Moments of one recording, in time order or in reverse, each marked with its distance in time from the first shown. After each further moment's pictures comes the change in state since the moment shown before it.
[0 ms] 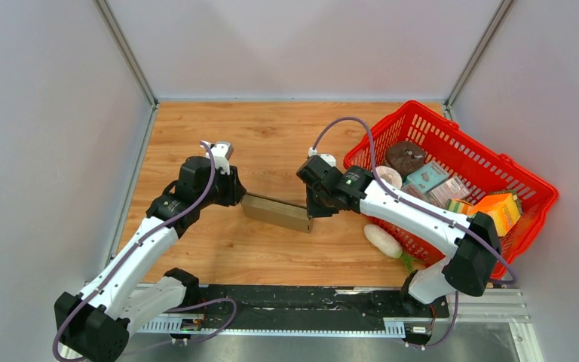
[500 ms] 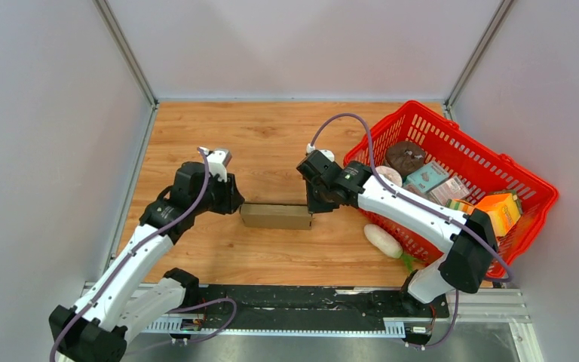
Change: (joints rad) left arm 0.000 -0.040 0.000 -0.092 0.051 0.002; right arm -0.028 0.024 0.025 -0.002 -0.003 -0.072
